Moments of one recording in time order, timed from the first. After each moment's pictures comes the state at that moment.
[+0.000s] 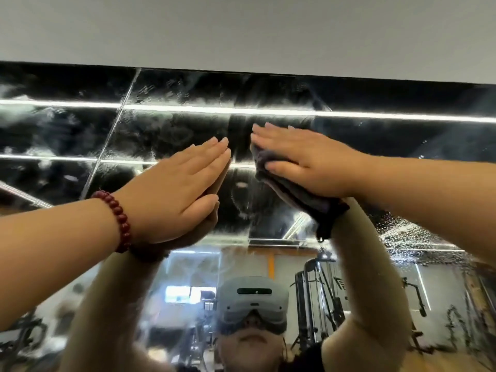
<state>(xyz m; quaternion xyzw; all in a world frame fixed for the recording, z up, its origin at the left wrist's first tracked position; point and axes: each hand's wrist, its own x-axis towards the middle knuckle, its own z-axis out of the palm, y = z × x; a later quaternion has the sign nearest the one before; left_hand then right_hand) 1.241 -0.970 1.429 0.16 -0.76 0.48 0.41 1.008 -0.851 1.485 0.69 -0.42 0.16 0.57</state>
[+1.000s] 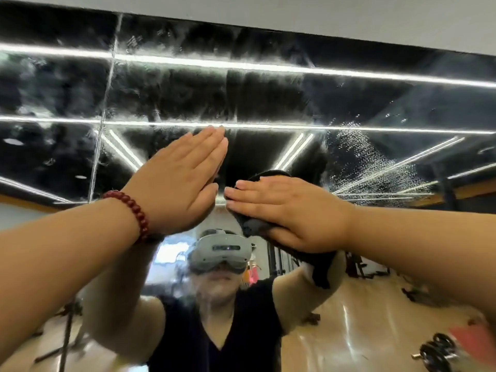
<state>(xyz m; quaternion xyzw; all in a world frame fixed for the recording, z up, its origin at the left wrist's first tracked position) 1.251 -0.986 1.380 0.11 -0.73 0.52 0.43 1.031 -0.866 1.351 0.74 -0.34 0.08 0.58</state>
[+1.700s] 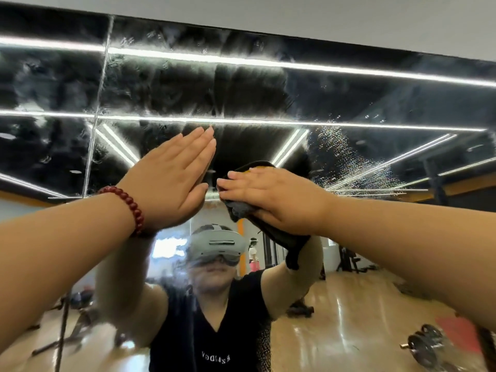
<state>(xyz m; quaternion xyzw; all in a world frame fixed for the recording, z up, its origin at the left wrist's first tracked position) 1.248 -0.975 1.377 0.15 -0.72 0.54 0.42 1.032 -0.856 1.360 0.73 -0.37 0.08 0.57</state>
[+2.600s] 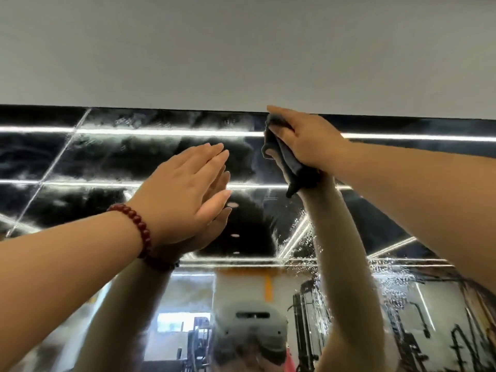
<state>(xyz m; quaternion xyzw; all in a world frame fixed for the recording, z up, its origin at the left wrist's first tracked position) 1.151 -0.922 1.479 0.20 -0.69 0.48 0.51 0.939 -0.808 1.573 0.59 -0.46 0.40 0.53</state>
